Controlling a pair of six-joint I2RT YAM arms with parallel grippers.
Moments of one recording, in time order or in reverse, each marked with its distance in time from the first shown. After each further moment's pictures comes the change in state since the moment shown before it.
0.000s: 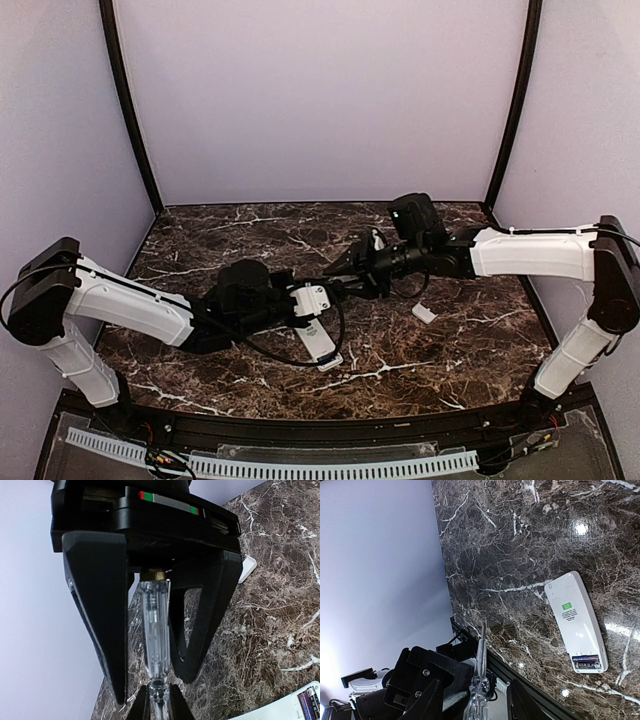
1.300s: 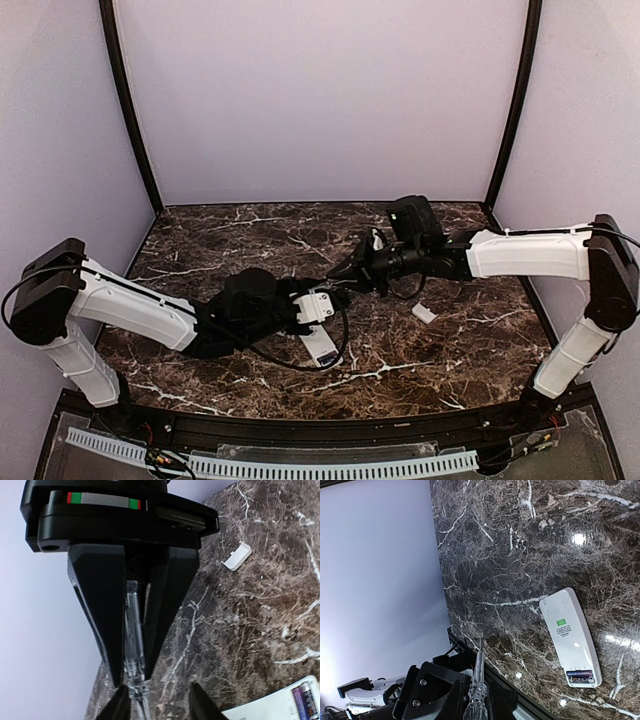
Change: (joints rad) left arm -0.019 0.025 0.001 -0.020 -0.073 -0.008; right arm 0.001 0.021 -0.009 0.035 0.052 -0.005
